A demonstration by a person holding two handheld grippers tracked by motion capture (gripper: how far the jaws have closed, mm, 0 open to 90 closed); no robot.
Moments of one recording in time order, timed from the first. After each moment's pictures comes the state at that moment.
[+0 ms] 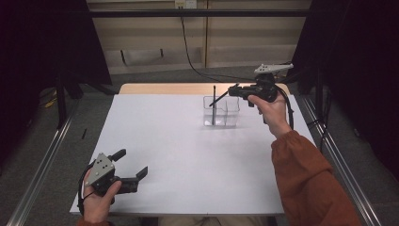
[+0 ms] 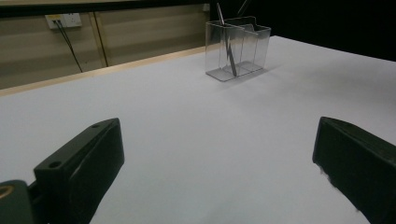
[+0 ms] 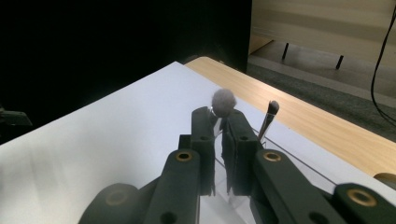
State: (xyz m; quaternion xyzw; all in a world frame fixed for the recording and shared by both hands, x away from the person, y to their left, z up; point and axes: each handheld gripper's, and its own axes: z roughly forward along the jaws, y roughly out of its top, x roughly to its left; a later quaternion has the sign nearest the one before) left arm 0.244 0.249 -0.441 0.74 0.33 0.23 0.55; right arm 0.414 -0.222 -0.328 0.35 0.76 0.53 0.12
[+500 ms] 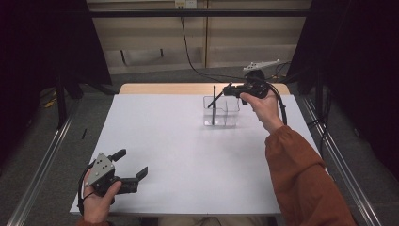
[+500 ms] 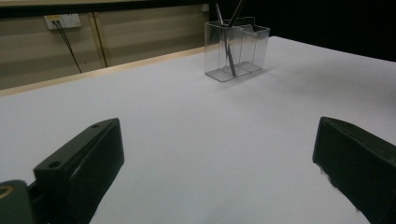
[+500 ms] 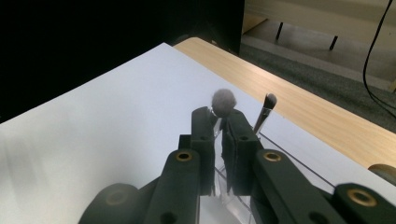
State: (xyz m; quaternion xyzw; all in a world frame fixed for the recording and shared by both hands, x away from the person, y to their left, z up) left arm 0.243 0.249 -0.440 0.74 0.32 0.24 0.55; right arm 0.434 -0.204 -0.333 0.36 0.78 0.49 0.12
